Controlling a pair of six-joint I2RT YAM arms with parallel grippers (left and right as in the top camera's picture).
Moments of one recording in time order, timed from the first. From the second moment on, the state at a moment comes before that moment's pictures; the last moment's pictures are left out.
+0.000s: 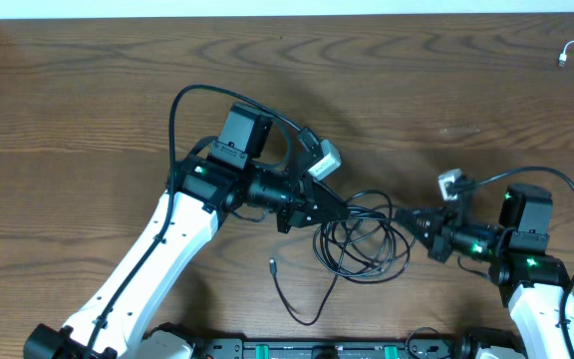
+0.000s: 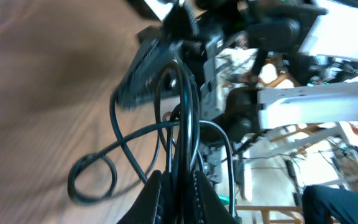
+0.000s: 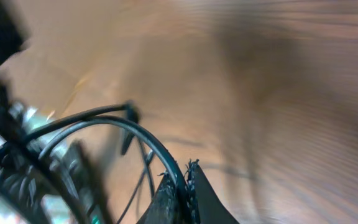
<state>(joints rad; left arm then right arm) -0.45 1.39 1.12 -0.74 1.10 0.29 -0.12 0.98 0.44 -0.32 -1.04 0.01</state>
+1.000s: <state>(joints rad) 0.22 1.39 1.12 -0.89 0.51 -0.33 -0.32 0.98 0.44 -0.33 -0.37 0.65</state>
